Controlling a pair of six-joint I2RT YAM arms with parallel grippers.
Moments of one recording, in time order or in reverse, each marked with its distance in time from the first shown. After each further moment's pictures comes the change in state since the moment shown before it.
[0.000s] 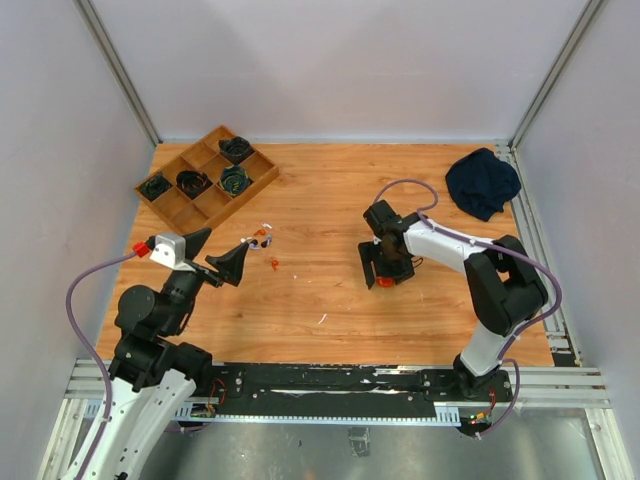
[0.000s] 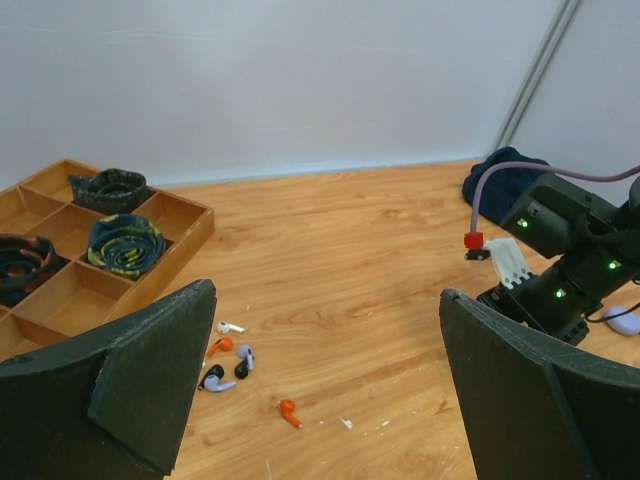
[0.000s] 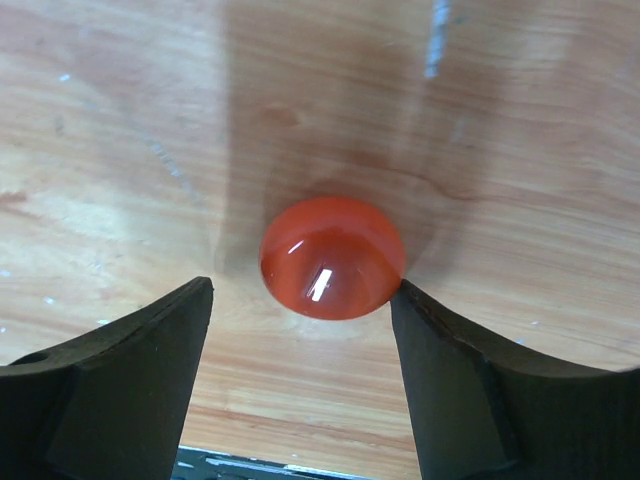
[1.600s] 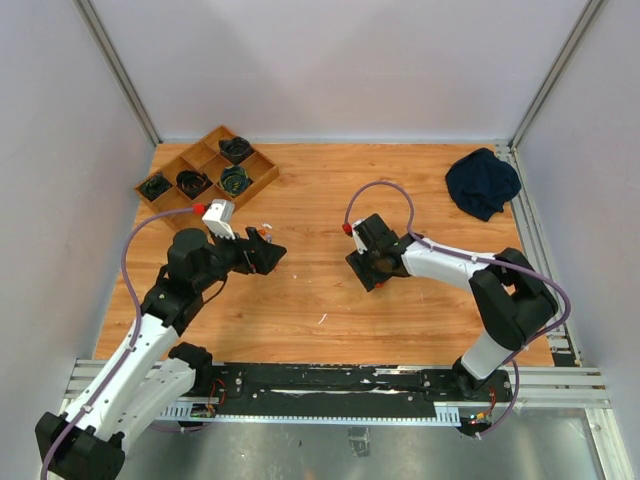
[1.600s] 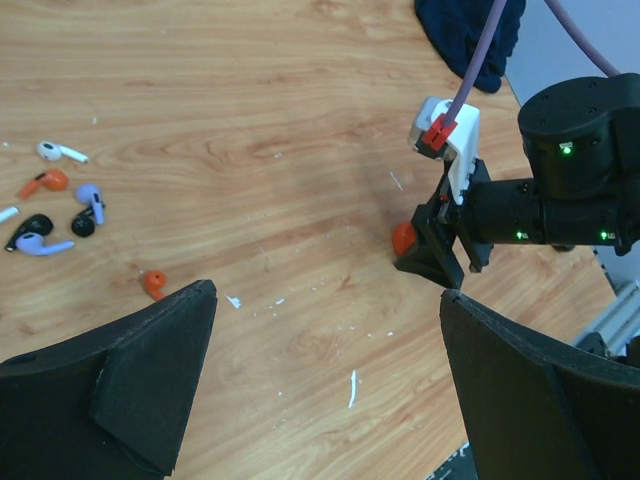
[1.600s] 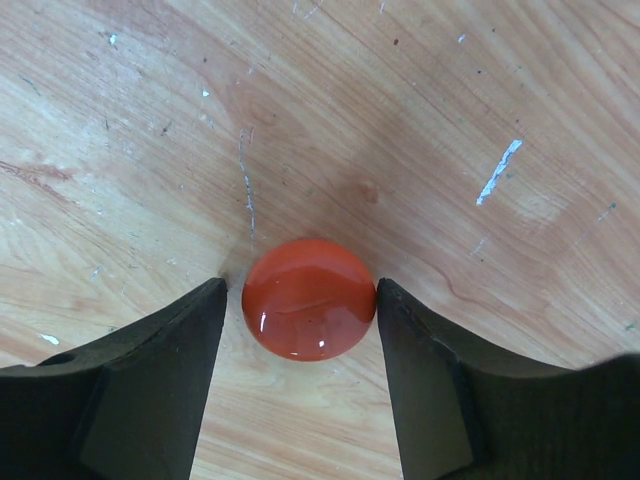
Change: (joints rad) left arm 0.000 0.468 0.066 -0.050 0.216 -0.277; right arm 0.127 -0.089 -0.145 0.287 0.089 -0.350
